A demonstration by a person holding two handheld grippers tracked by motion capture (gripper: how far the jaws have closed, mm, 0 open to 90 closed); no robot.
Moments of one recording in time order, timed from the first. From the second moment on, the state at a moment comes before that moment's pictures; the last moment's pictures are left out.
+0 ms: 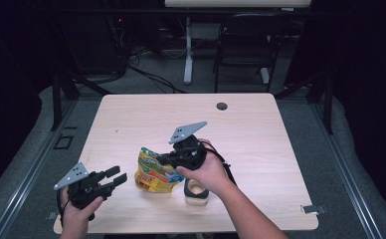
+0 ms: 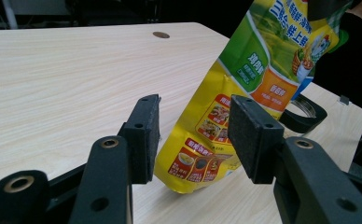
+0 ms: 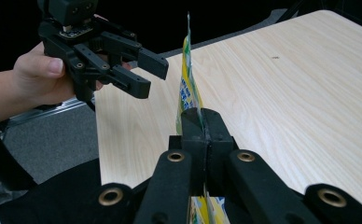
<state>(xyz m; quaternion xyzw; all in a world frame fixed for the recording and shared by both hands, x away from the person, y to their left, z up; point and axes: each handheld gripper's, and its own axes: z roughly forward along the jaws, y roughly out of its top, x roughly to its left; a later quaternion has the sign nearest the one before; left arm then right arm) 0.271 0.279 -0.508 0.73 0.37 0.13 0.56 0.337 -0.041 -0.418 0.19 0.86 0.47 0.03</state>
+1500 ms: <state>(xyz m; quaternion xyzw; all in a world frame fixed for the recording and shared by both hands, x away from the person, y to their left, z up) 0.272 0.284 -0.508 0.72 0.38 0.14 0.56 0.337 -0.001 -0.406 0.16 0.85 0.49 0.02</state>
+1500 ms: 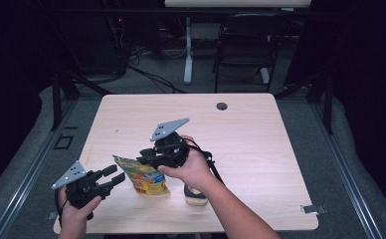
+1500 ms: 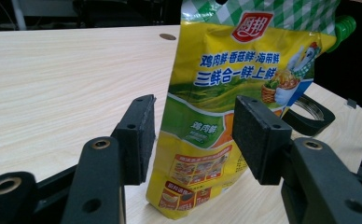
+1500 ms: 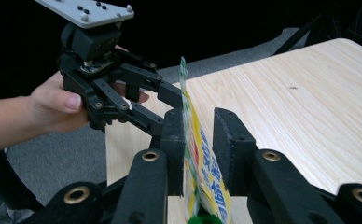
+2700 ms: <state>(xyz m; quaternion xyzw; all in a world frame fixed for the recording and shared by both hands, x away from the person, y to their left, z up) 0.270 0.298 -0.505 0.70 0.40 0.16 0.56 0.325 -0.061 -0.388 0.20 0.82 0.54 0.09</state>
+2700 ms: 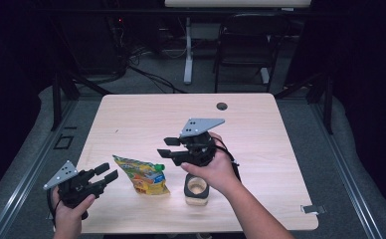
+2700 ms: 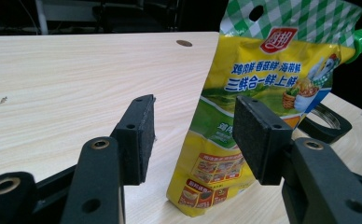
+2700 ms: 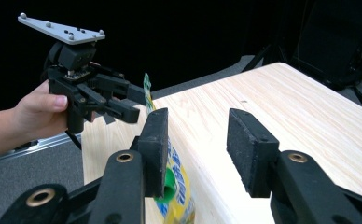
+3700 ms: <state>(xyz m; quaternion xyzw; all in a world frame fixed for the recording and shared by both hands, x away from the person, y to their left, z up) 0.258 0.293 -0.488 0.70 0.39 0.16 0.58 0.322 -0.154 -0.413 0.29 0.78 0.54 0.13</state>
